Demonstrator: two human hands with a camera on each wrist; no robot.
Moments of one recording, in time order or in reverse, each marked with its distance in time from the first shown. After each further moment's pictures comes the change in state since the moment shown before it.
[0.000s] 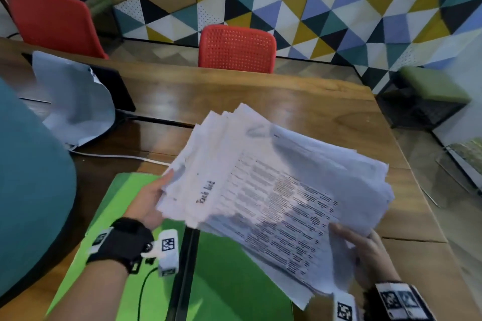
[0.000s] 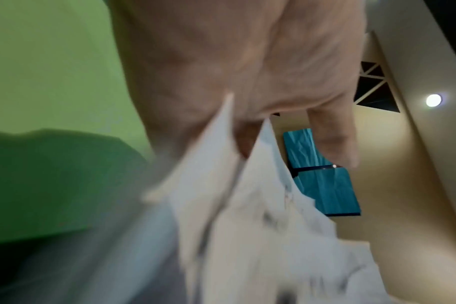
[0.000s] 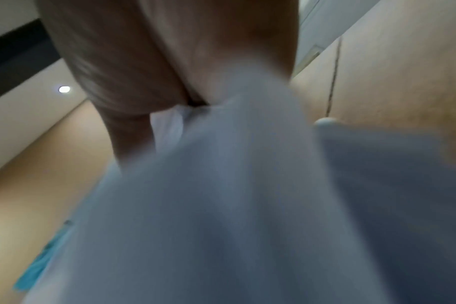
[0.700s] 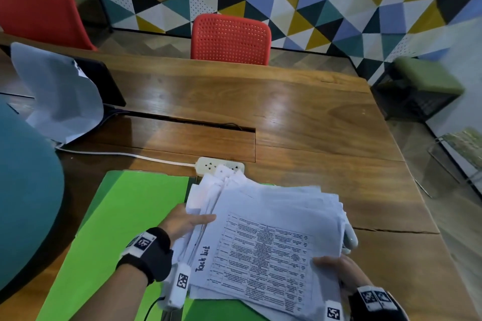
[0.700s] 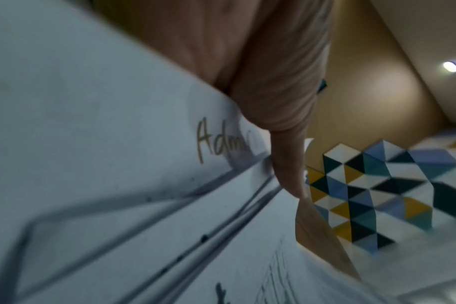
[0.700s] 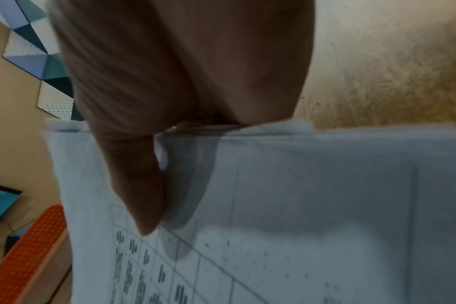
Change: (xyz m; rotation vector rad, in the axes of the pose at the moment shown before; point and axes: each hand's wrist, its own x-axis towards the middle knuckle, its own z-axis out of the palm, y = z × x) left_hand 0.040 -0.073 -0.011 0.921 0.130 -0.145; right_hand 0.013 0.058 -0.035 -0.263 -0.033 0.526
